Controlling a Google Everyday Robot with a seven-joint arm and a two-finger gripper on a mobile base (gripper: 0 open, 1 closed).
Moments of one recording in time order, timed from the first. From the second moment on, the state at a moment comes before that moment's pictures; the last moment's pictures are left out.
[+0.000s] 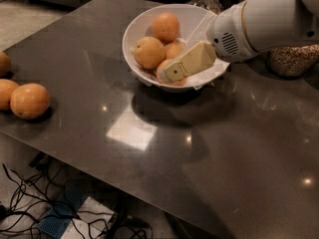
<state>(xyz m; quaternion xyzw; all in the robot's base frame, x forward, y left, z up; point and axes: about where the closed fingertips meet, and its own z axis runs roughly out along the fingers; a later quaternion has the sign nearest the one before) 0.533 -0.072 0.984 -0.40 0.80 0.16 0.42</state>
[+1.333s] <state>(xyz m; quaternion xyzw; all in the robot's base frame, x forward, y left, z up) 0.606 -0.073 0.956 -0.44 0.79 0.11 0.41</state>
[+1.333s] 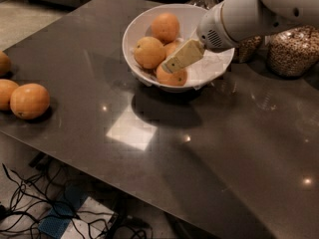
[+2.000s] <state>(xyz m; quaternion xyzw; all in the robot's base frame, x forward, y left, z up) 0.620 -0.077 0.942 -0.42 0.80 0.13 0.40</state>
